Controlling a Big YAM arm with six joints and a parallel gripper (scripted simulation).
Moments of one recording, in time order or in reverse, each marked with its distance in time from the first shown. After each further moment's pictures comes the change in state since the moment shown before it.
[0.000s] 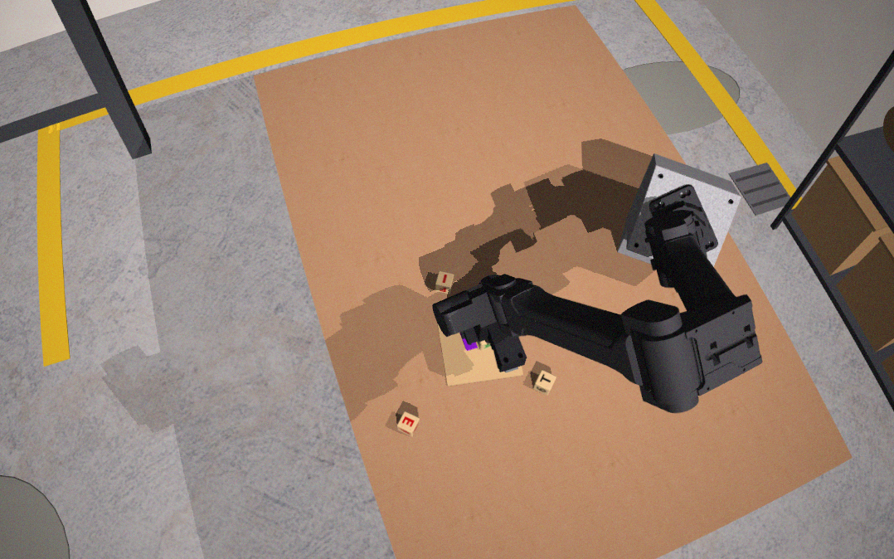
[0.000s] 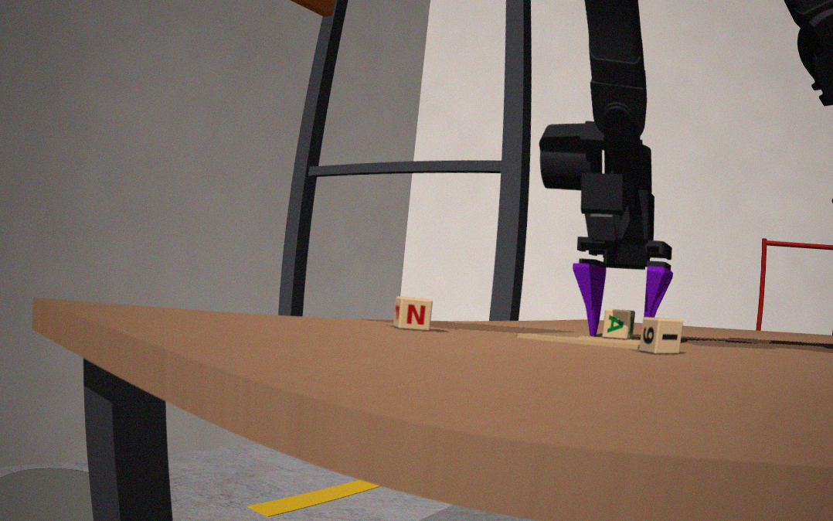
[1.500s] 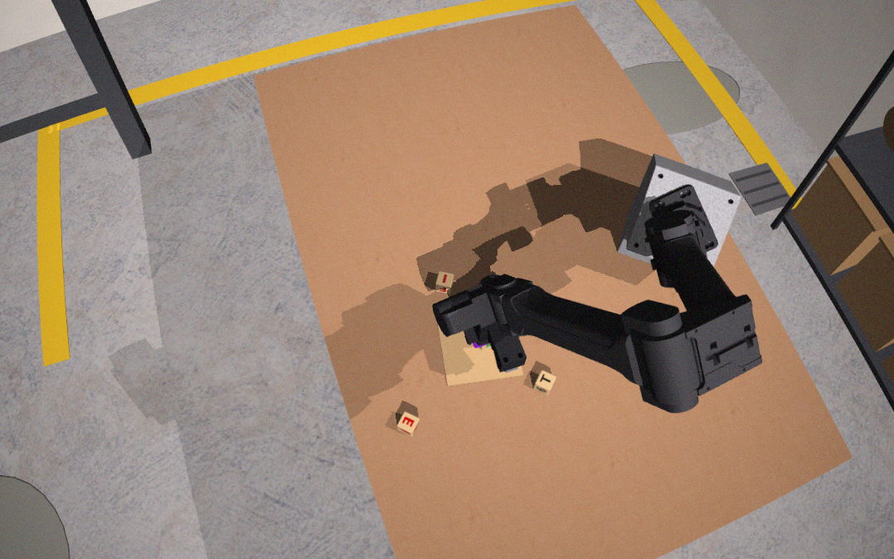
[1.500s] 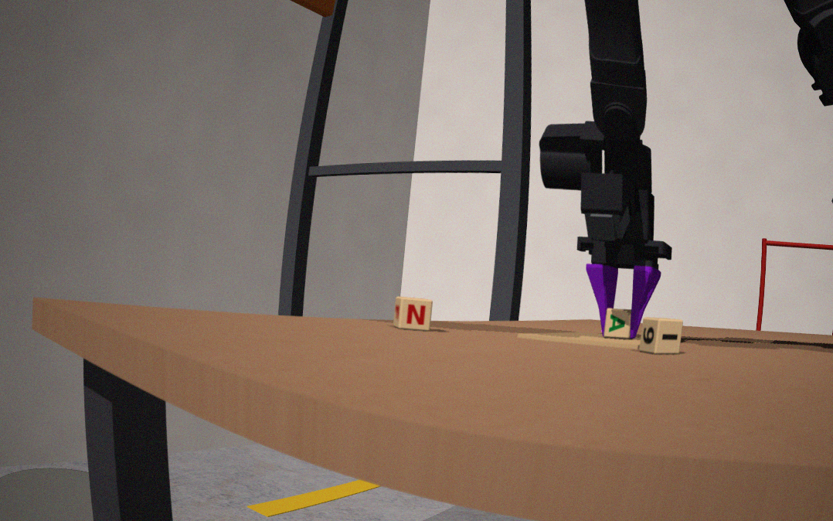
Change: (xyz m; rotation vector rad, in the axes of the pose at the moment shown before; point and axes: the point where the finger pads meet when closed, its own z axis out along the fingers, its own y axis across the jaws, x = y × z) arm 0.000 0.000 0.000 0.000 0.000 0.001
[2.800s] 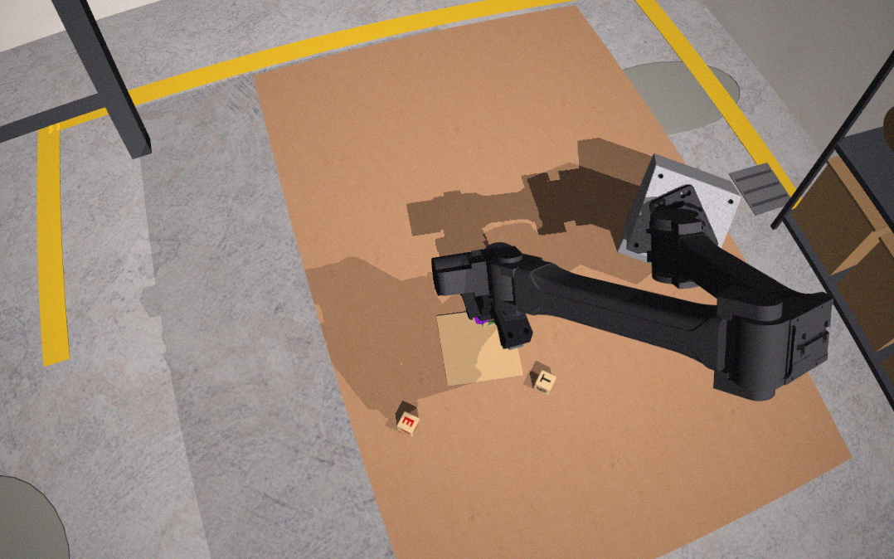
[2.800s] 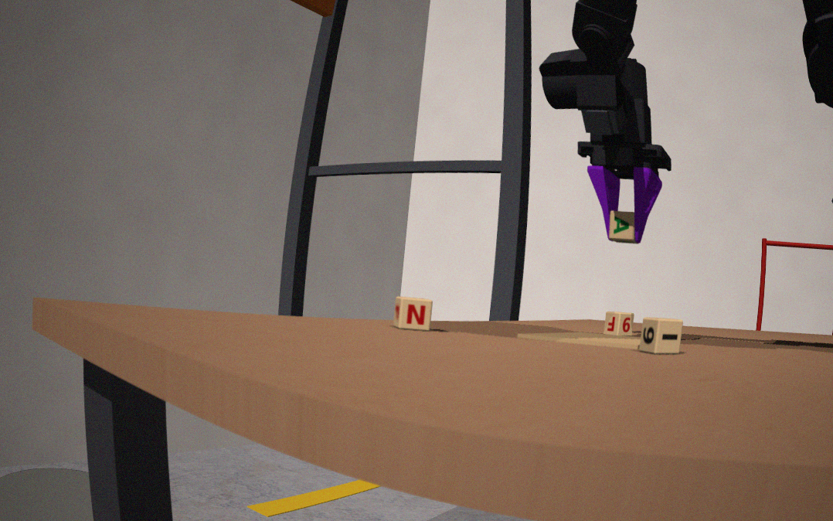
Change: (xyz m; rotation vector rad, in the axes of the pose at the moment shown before) arm 0.000 -0.003 -0.100 0.015 0.003 0.021
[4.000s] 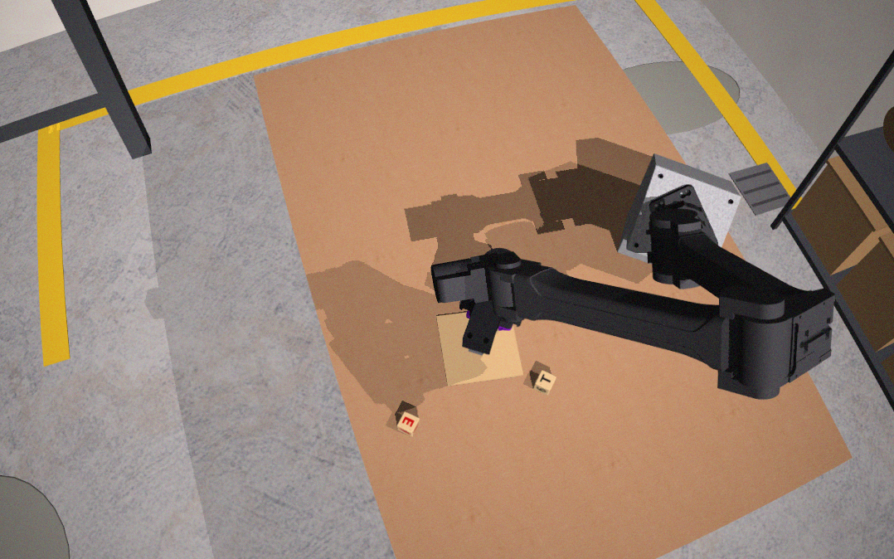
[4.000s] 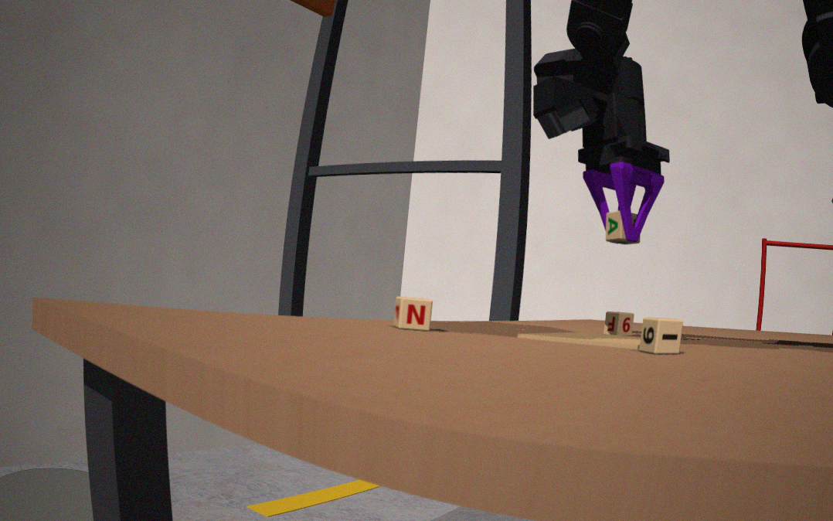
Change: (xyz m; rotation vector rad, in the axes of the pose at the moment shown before) arm -0.012 0.001 0.002 -0.030 -0.011 0.624
